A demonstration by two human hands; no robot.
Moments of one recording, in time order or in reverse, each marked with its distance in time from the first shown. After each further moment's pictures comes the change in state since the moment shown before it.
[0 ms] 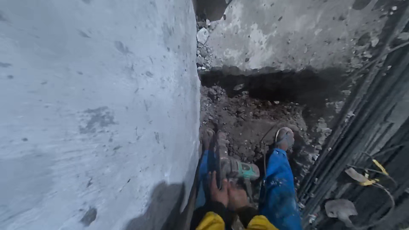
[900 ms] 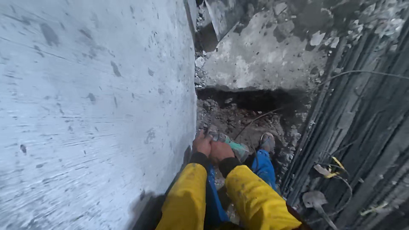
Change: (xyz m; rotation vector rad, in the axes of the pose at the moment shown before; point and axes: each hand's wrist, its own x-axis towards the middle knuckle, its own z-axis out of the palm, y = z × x) left_hand 0.080 0.254 -0.144 -0.156 -0.067 -0.014; right_hand -0.034 -0.141 -0.285 -0.036 0.039 0.028
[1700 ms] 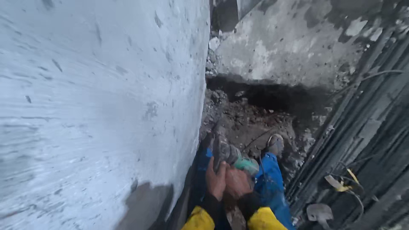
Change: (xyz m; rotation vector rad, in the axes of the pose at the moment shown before) left_hand -0.093 -0.137 0.049 -0.221 0.075 -0.037; right_hand -0.033 0.056 0.126 -0.012 0.114 -0.059
